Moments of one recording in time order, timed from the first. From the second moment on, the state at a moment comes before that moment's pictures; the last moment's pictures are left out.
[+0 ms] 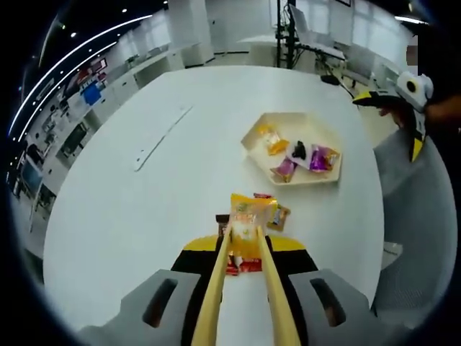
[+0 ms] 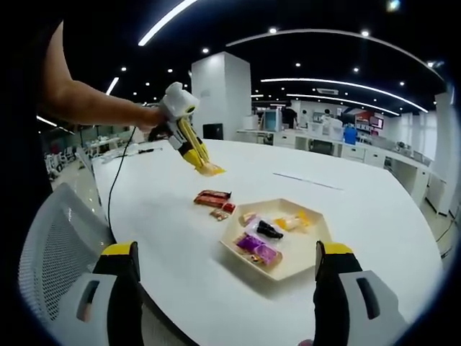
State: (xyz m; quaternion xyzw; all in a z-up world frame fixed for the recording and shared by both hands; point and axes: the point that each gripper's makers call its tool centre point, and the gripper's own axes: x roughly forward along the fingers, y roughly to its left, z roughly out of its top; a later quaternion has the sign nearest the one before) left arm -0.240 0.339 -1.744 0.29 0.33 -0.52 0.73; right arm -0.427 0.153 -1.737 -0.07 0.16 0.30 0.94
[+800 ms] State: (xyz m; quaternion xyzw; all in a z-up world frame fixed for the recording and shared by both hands) left arm -0.244 0.247 -1.737 0.29 0.31 -0.56 0.71; right arm -0.427 0.151 -1.734 -0.08 0.15 0.29 0.94
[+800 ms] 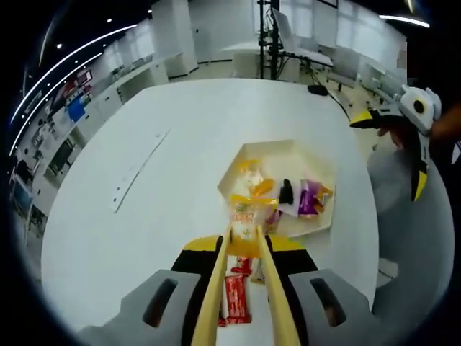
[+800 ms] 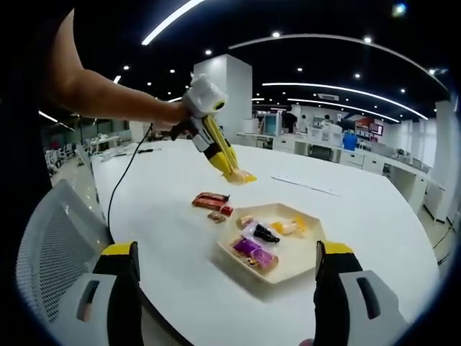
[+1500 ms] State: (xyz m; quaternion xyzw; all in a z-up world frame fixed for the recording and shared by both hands) left arm -0.247 0.173 -1.745 0.28 0.30 -0.57 0.71; right arm -0.424 0.147 -1.733 -0.08 0.15 0.28 0.94
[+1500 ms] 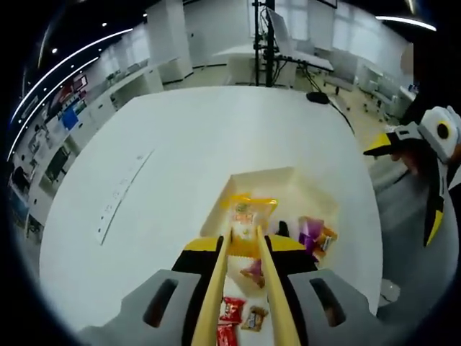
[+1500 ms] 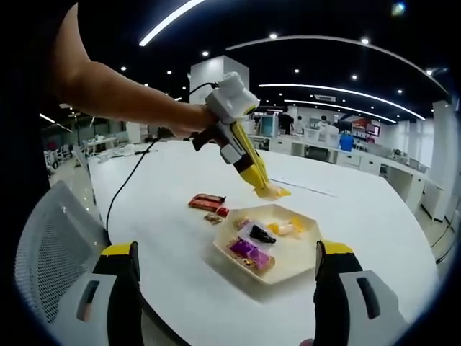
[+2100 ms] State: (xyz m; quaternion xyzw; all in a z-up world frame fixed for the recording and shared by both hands) left arm -0.251 0.164 -1.731 0.28 0.25 -0.60 0.70; right arm -0.425 0.148 -1.734 -0.08 0.15 0.28 0.94
